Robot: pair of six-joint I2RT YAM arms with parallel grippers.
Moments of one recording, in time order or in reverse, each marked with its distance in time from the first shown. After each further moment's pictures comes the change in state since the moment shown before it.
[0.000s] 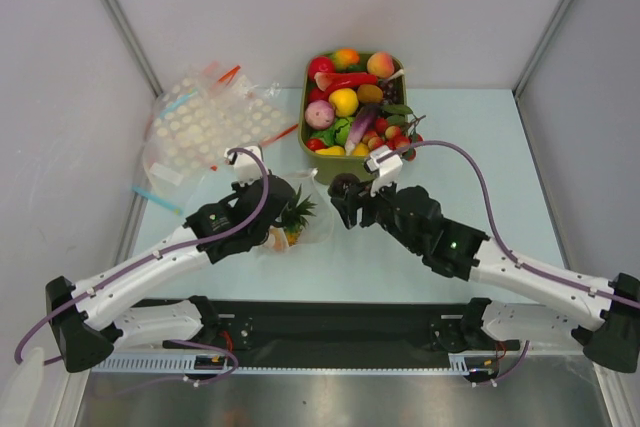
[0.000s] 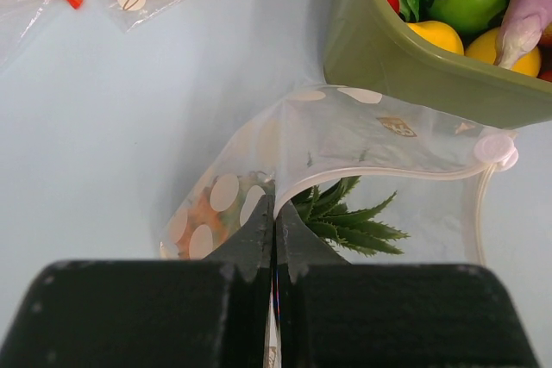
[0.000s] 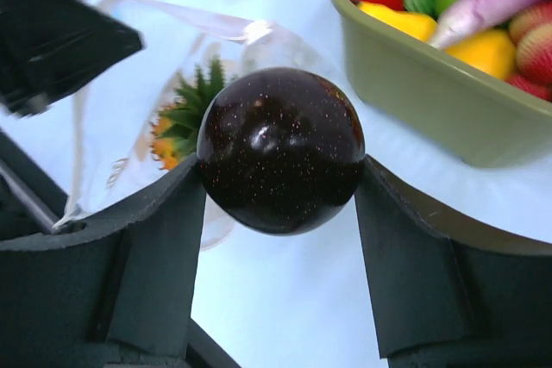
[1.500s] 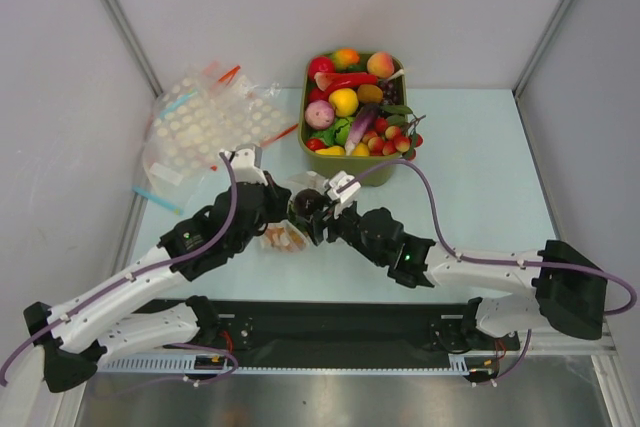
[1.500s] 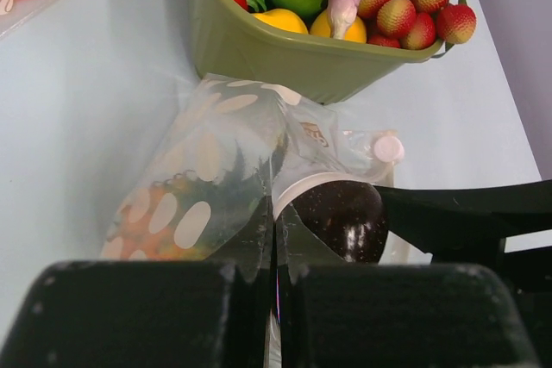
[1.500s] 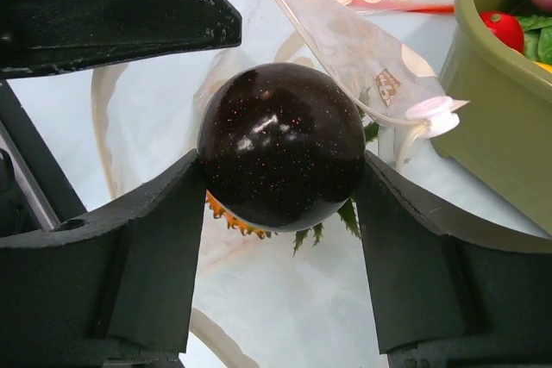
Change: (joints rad) left arm -0.001 -0.183 -0.093 0.225 0.273 0.148; right arm 0.132 0.216 -0.179 0.565 -0.053 -0.139
